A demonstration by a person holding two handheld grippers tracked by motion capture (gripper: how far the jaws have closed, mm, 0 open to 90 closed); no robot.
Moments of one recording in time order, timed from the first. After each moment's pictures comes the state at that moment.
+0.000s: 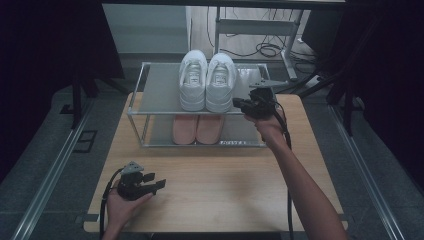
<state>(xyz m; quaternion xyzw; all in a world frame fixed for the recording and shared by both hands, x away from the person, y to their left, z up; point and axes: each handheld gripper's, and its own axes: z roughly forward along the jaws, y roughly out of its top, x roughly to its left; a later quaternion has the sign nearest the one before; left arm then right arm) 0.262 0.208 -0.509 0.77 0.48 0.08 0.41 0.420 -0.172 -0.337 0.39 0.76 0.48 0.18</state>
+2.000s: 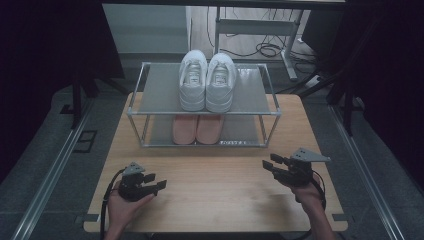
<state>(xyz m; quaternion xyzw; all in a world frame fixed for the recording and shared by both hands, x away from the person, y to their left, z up) 0.260 0.202 -0.508 0.77 0.49 0.08 0.41 0.299 -0.288 -0.462 0.38 0.76 0.50 0.17</state>
